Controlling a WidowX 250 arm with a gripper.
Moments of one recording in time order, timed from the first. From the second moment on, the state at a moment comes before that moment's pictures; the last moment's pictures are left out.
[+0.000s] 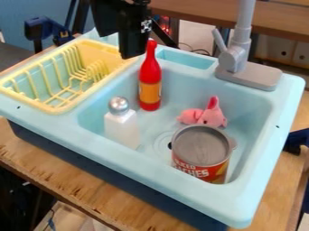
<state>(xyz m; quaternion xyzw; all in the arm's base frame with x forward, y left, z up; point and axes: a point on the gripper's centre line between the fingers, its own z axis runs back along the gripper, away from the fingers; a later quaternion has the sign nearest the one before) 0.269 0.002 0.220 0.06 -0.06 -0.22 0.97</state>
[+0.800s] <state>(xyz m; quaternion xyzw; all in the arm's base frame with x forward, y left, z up) 0.336 0.031 0.213 0.01 -0.08 -0.15 0.98</state>
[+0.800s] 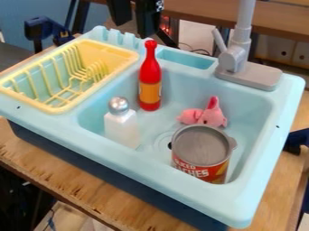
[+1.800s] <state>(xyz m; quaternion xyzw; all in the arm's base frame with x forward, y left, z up) 0.353 0.032 0.179 0.00 -0.04 -0.15 0.99</state>
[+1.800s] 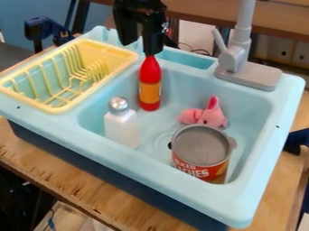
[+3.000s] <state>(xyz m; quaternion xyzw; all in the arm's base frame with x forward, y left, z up) 0.327 0.022 0.224 -0.05 -0.06 -0.15 0.99</state>
